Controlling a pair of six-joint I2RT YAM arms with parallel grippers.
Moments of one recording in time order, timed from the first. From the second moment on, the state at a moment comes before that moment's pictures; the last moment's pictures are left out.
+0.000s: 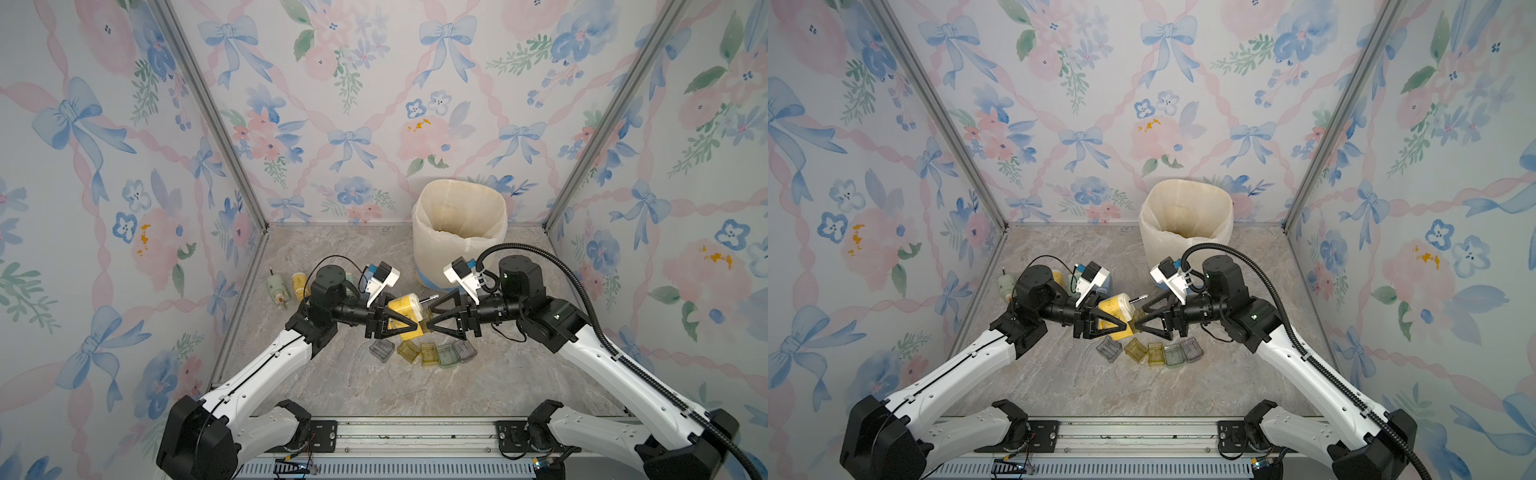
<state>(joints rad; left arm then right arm) -0.52 1.11 0.78 0.20 1.20 -0.43 0.63 1.09 1.06 -0.43 -0.88 0.21</state>
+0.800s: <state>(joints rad) -0.52 1.11 0.78 0.21 1.19 -0.43 0.68 1.13 1.07 -0.42 -0.87 0.19</state>
